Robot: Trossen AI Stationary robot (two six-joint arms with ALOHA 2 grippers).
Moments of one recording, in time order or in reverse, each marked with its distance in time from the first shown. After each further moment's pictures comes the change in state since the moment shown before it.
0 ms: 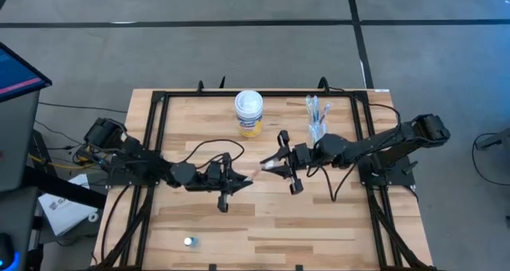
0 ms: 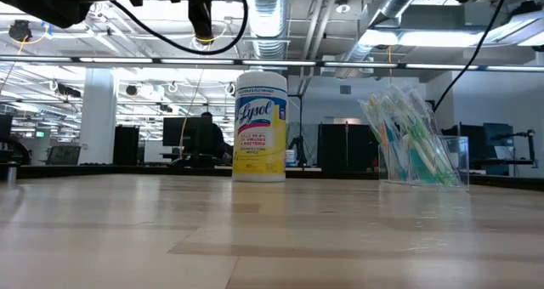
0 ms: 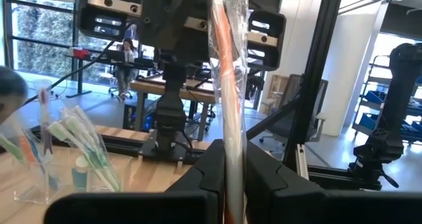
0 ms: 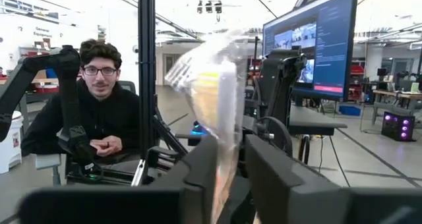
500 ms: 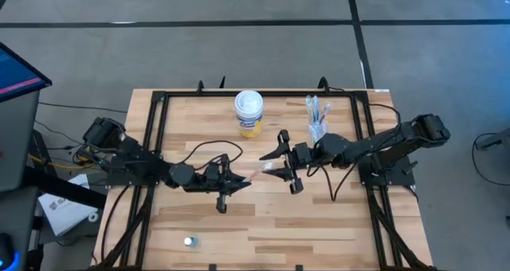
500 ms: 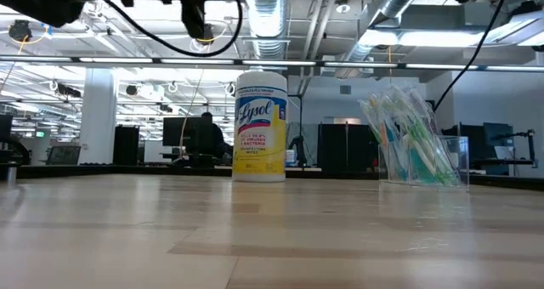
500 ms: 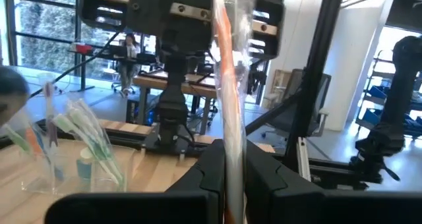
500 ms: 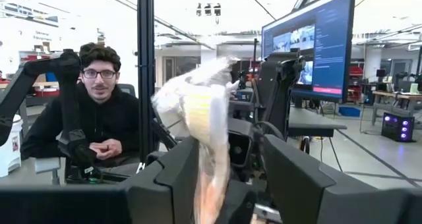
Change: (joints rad) left arm -0.014 -0.024 -0.022 -0.024 -0.031 -0.001; right arm 0.000 0.000 0.000 0.012 0.001 0.008
